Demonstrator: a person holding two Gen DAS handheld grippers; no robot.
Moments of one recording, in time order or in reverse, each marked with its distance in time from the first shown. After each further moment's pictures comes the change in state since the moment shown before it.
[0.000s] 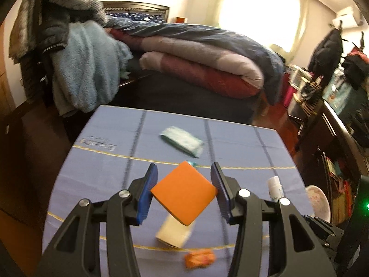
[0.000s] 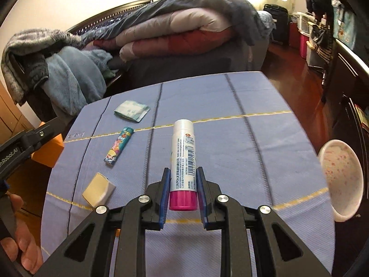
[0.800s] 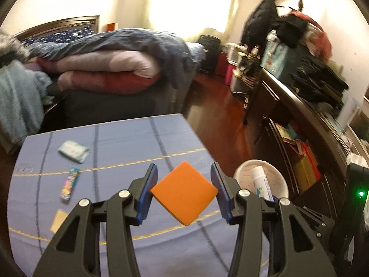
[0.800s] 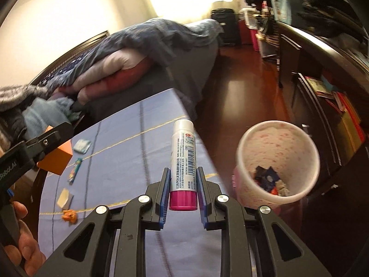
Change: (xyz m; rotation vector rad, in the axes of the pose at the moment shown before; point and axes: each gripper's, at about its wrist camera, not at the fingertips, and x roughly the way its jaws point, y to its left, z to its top) left arm -0.021 -0.193 -0.037 0.272 0.024 -0.288; right arm -0.088 -0.159 -0.028 0.243 -0.138 -0.120
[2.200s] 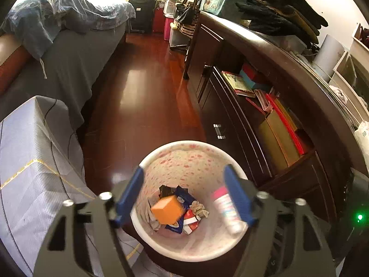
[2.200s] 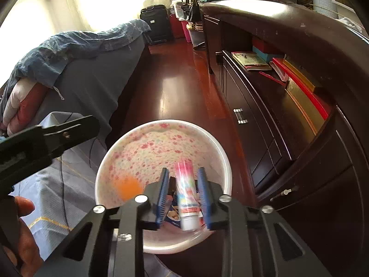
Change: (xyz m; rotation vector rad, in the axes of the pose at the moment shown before) left arm 0.231 -0.199 -0.014 0.187 0.255 -0.284; right arm 0.066 -0.207 0.016 0.208 -0.006 -0.302
